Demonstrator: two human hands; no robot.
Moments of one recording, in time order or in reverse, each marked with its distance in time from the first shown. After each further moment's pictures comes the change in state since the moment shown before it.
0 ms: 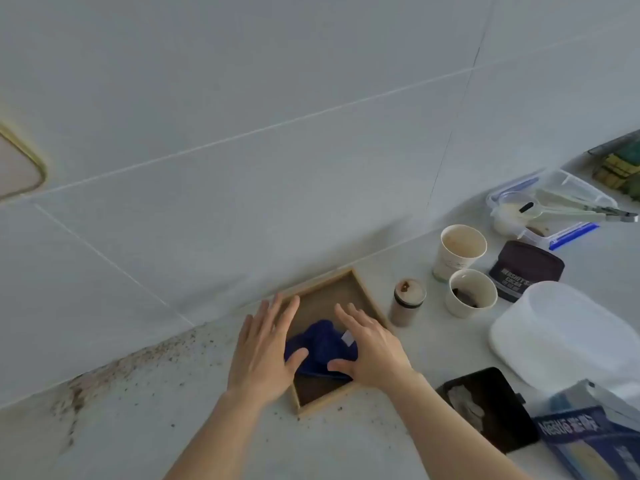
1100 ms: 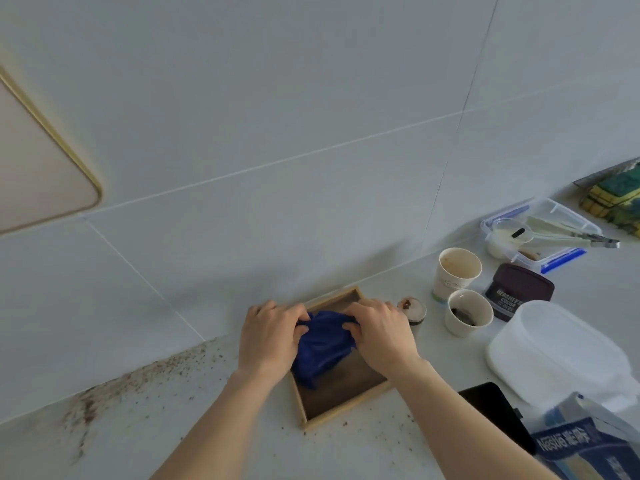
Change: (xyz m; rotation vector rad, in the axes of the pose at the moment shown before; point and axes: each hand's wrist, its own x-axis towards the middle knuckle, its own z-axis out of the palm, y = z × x) left_hand 0.011 0.028 -0.073 0.022 0.201 0.008; right_hand -0.010 -0.043 -0.065 -0.138 0.370 -0.114
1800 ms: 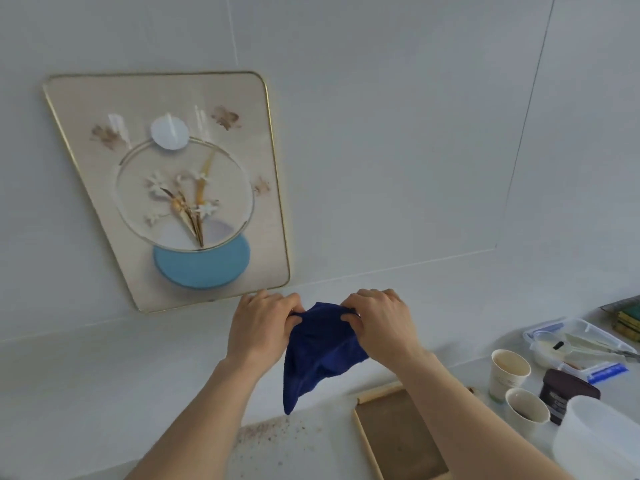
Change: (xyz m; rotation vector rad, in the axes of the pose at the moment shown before) left_hand -0.090 -0.111 -0.254 0.066 0.397 0.029; right_hand 0.000 -0.245 -0.135 -0.125 0.369 -0.270
